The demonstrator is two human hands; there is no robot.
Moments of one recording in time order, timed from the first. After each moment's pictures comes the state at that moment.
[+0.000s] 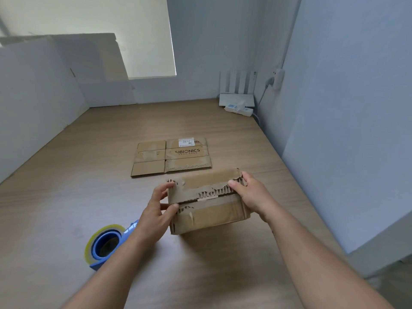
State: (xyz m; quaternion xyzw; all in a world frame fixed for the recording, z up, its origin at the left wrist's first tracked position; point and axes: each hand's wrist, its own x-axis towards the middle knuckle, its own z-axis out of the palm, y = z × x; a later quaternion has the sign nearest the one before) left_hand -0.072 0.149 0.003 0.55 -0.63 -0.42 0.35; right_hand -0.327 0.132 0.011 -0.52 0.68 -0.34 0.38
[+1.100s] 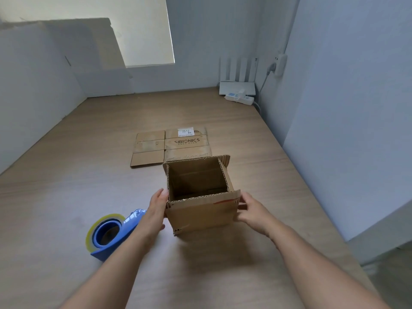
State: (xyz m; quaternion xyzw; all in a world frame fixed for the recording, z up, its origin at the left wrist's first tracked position) left_hand -0.069 0.152 -0.036 0.64 -0.45 -0.54 0.32; right_hand -0.333 0.169 -0.058 -0.53 0.65 -0.27 0.48
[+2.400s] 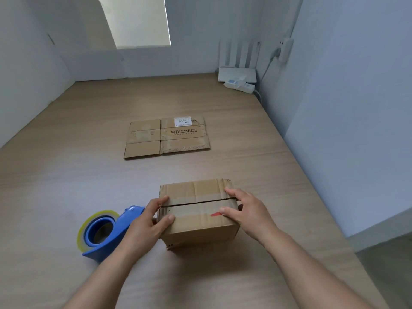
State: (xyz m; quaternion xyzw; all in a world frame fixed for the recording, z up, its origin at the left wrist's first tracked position) left_hand -0.044 0.163 -0.053 0.62 -0.61 -0.44 0.20; right_hand -0.314 0.175 -0.051 -0.60 0.69 -0.25 0.32
